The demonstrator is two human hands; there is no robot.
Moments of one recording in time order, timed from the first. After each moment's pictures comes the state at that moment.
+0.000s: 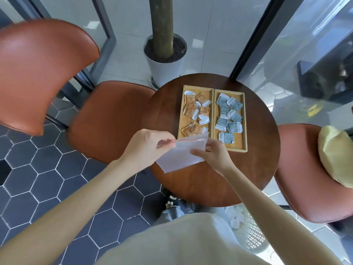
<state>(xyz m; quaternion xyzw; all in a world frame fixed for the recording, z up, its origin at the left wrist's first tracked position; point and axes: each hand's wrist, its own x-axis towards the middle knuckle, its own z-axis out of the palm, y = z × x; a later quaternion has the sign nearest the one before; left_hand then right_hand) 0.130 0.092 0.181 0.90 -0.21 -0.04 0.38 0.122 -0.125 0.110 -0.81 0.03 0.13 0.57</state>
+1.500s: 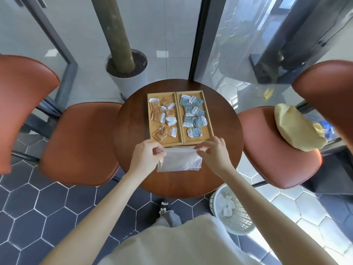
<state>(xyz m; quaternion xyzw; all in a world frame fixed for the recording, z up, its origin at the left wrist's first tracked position) 0.115 0.021 0.143 0.92 -0.13 -0.08 0.36 0.067 -0.191 0.131 -0.93 0.13 0.01 0.35</state>
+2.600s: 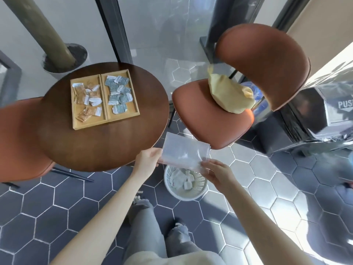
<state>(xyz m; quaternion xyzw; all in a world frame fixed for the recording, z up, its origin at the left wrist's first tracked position) -0.089 -0.217 0.110 0.83 -0.05 -0.24 0.49 -0.206 -0.410 0.101 -0.45 0.47 0.04 0.76</state>
